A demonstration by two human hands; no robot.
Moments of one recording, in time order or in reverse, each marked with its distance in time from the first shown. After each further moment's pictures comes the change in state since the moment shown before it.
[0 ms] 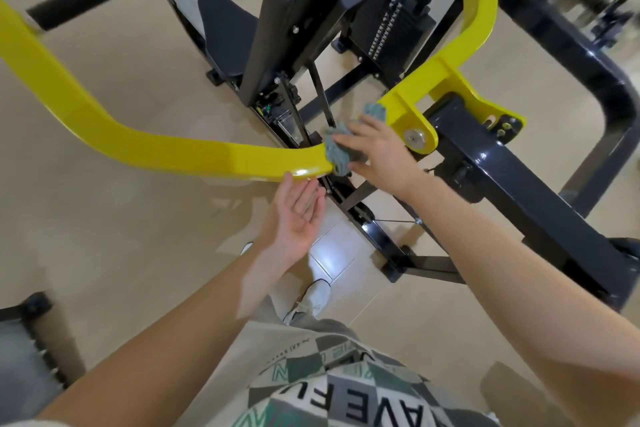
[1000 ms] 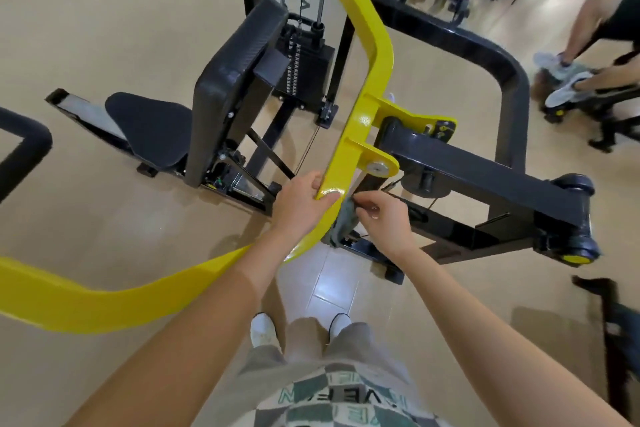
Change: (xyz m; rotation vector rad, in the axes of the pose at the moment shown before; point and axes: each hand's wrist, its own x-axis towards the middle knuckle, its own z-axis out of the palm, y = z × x) left_hand 0.076 0.069 0.102 1.899 -0.546 0.790; right_hand -0.034 -0.042 0.030 0.478 0.483 0.905
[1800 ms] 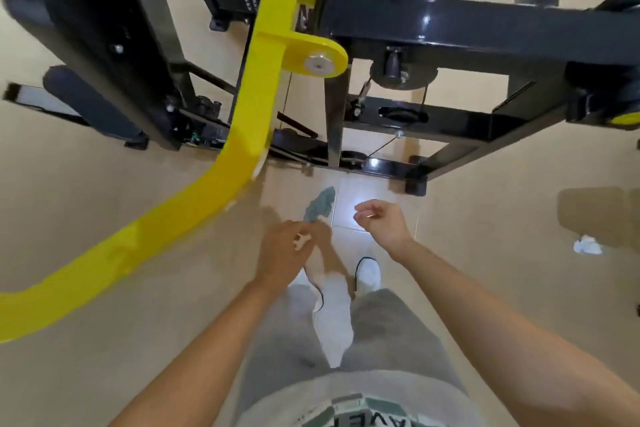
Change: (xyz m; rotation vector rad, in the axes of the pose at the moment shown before) left_hand -0.116 -0.113 0.146 0.158 -0.261 -0.147; right_hand -0.099 0.199 0.097 0.582 -0.097 0.668
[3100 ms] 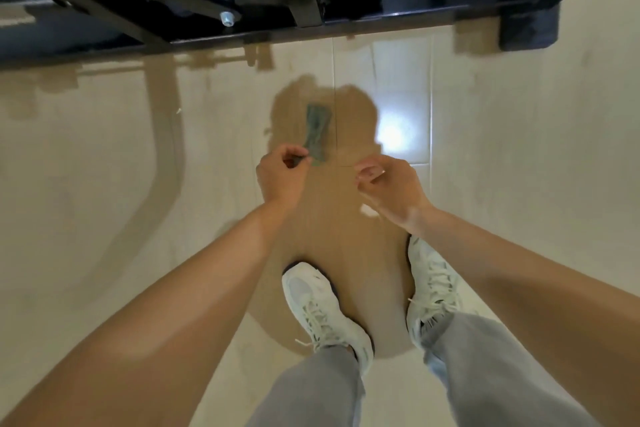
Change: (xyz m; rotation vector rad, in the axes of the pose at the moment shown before) left_hand 0.333 -0.389 0.394 -0.077 0.157 -0.241; right_hand 0.342 0.429 0.152 -0.060 -0.069 0.055
